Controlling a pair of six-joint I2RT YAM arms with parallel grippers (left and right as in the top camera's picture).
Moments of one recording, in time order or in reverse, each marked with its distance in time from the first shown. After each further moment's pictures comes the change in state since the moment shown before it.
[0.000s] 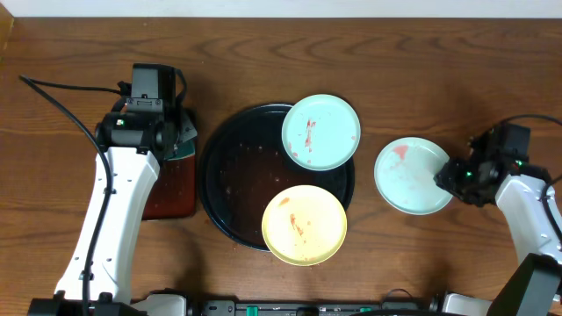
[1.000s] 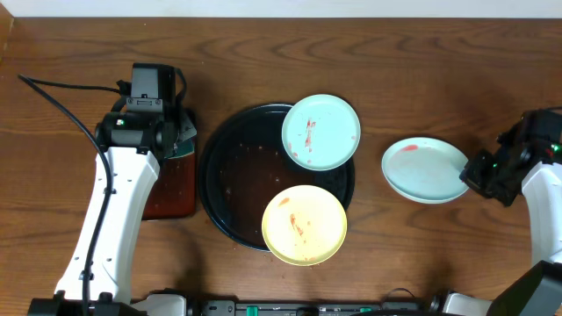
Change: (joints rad) left arm 0.000 0.000 0.000 0.012 -0.016 0.000; right arm -0.087 0.000 0.198 -0.283 0.091 -0.001
